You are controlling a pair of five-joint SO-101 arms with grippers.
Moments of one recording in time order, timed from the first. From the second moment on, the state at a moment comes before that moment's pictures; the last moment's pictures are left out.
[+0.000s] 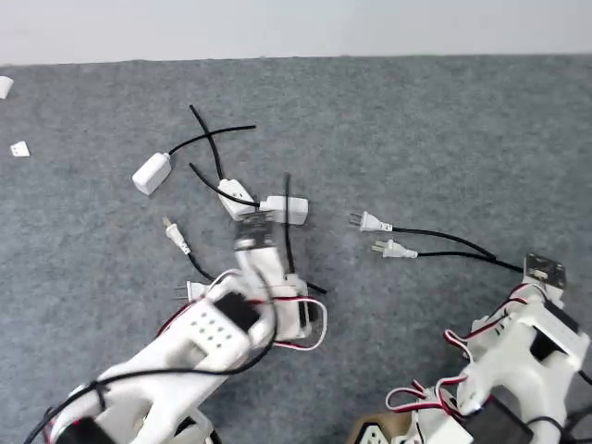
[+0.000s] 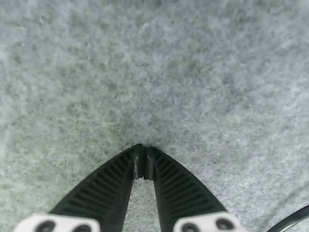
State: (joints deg) left arm 34.8 -29.8 66.2 41.6 50.8; right arm 42.4 -18.4 59.6 56.0 20.9
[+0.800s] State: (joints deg) left arm 31.8 -12.1 54.9 51.5 40.0; right arm 42.4 -18.4 59.6 56.0 20.9
